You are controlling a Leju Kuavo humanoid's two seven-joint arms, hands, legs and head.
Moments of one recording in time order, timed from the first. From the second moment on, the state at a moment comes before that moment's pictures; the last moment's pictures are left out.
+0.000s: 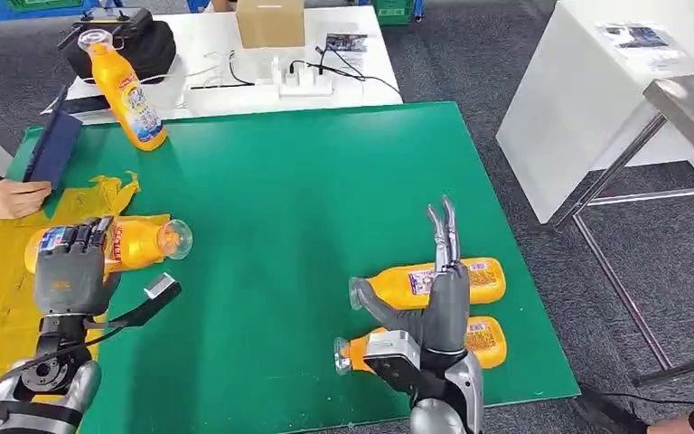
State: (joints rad) left arm -0.22 0.22 -0.09 -1.22 -1.56 0.42 0.10; right arm 0.09 0.09 0.37 -1.62 0.82 -0.58 -0.31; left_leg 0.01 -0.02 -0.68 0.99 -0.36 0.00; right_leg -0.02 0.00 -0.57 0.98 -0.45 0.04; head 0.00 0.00
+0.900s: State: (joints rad) left arm -0.37 0.14 -0.17 -0.89 -1.00 0.27 -0.27; right arm -0.13 -0.28 0.17 -1.23 0.96 -0.12 -0.26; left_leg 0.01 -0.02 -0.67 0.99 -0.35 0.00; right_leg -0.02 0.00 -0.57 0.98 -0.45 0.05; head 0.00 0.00
